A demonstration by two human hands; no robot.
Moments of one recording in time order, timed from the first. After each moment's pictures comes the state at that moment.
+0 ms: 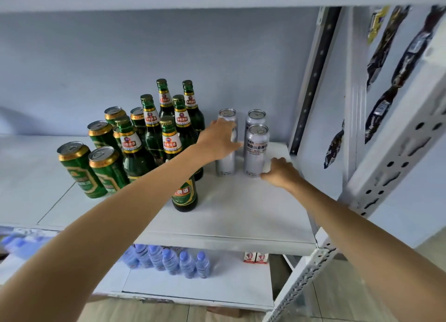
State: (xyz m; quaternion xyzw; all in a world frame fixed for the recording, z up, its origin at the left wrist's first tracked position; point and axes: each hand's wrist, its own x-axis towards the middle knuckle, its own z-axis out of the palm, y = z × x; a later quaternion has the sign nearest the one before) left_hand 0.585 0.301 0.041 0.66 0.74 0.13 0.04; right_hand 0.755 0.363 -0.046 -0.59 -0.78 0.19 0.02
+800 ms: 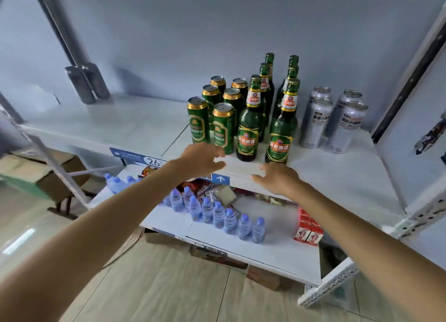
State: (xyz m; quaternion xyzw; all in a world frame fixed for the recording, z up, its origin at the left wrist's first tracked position) left_hand 0.411 0.019 -0.011 0.61 0.79 0.03 0.04; right_hand 0.597 0.126 -0.046 -0.42 -0.90 0.11 -0.06
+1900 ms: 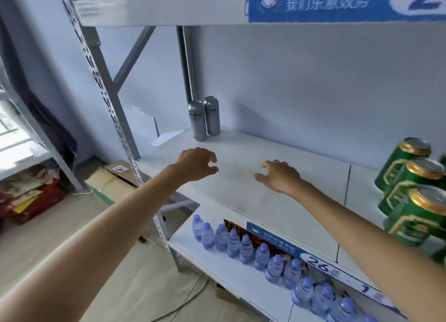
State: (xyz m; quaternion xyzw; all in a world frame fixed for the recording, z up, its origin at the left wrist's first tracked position) left_hand -0.112 -0.091 0.011 0.46 0.89 0.02 0.02; right_hand 0.051 0.080 -0.020 -0.31 -0.94 0.12 -0.01
